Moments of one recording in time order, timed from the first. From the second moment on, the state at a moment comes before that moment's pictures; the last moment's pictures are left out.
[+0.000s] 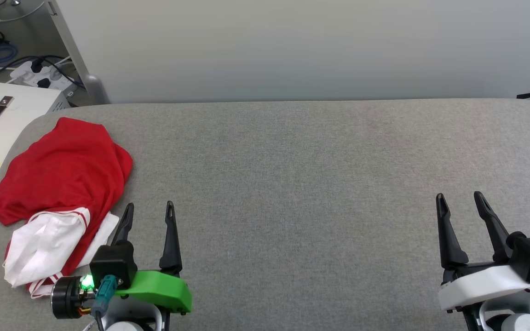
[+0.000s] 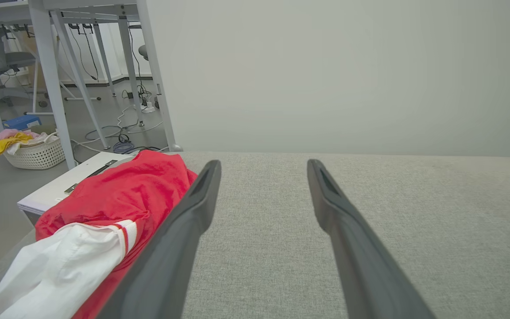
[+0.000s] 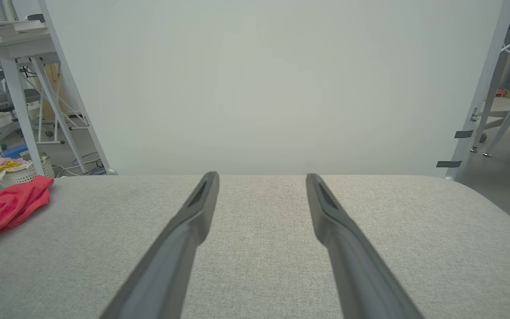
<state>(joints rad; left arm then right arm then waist) 0.02 0.05 -0.06 -0.01 -0.08 0.07 -0.14 0.04 -0.05 -0.03 -0.08 0.15 0.13 -0.14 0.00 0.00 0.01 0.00</state>
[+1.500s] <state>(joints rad) 0.02 0.05 -0.10 0.01 -0.11 0.10 -0.23 0.06 -0.05 -0.03 -0.09 0.21 0.13 -0.23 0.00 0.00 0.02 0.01</state>
